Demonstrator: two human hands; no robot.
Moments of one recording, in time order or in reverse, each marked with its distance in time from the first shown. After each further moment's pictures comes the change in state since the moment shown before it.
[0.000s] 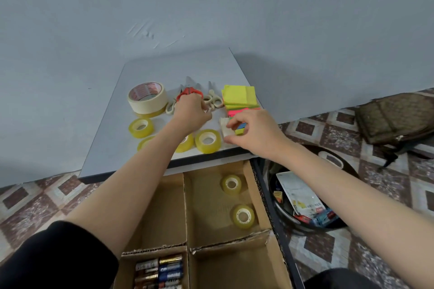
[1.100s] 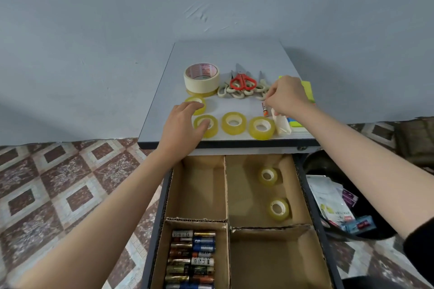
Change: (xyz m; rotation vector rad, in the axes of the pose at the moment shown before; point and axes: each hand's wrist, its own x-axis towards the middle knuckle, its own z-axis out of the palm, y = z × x) left_hand -0.103 -0.103 -0.033 -0.120 0.218 -0.034; right_hand 0.081 -0.029 0.032 -0.177 0.059 0.251
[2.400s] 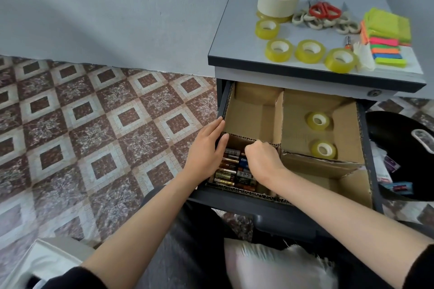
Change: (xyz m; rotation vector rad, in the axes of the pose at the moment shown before) left_hand -0.199 -0.079 0.031 -0.116 -0.121 -0.258; right_hand -0.238 -0.050 0.147 -0.434 -0.594 -0.448
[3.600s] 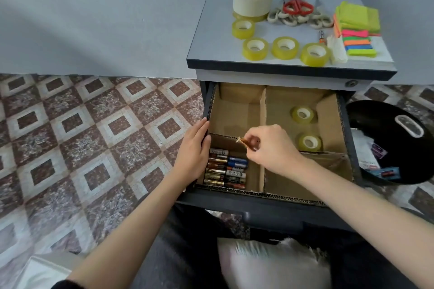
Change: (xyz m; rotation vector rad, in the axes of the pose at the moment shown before) left_hand 0.001 -0.002 0.002 -0.007 -0.012 0.016; right_hand -0.023 0.039 -0.024 0.498 0.247 -0.020
